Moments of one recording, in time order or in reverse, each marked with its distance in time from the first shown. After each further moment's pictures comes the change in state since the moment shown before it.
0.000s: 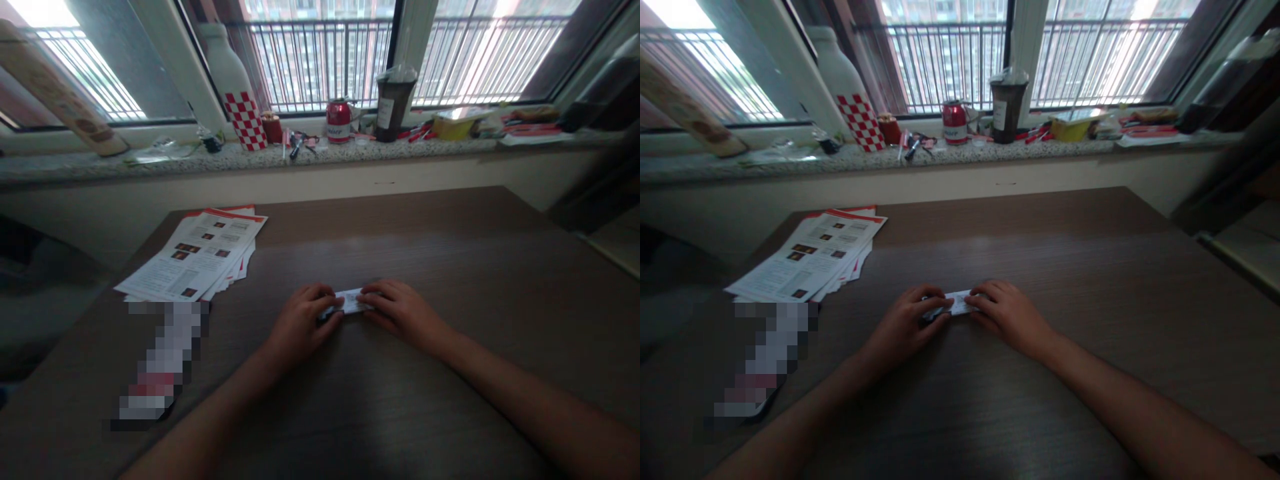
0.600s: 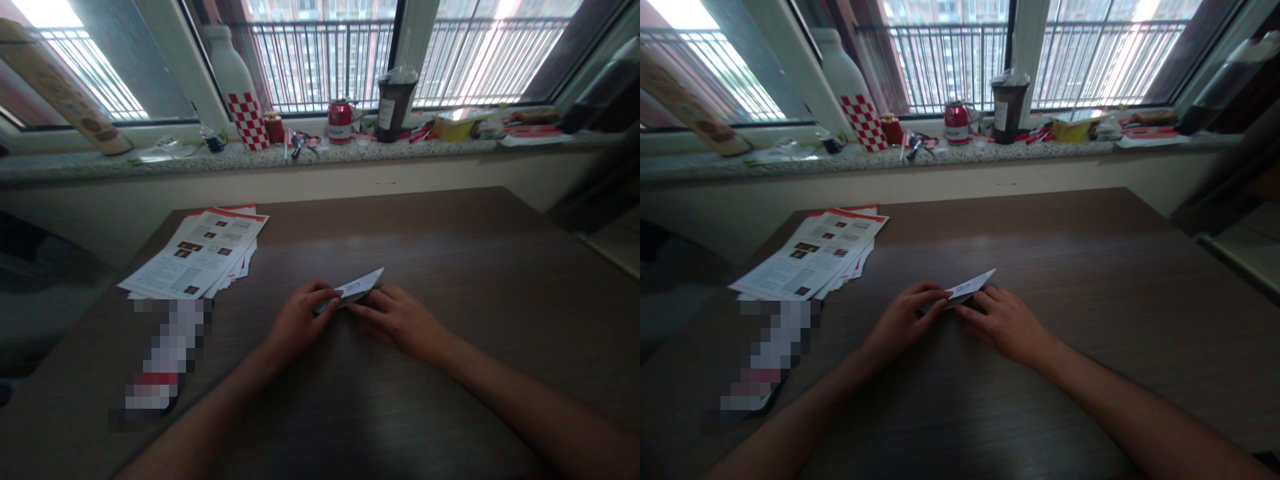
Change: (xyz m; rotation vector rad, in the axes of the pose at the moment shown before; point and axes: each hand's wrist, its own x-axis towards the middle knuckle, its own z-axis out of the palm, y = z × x) left_hand 0.006 0.001 -0.001 -0.139 0.062 -0.092; right_hand -0.001 -0.017 -0.001 -0.130 -0.086 -0.068
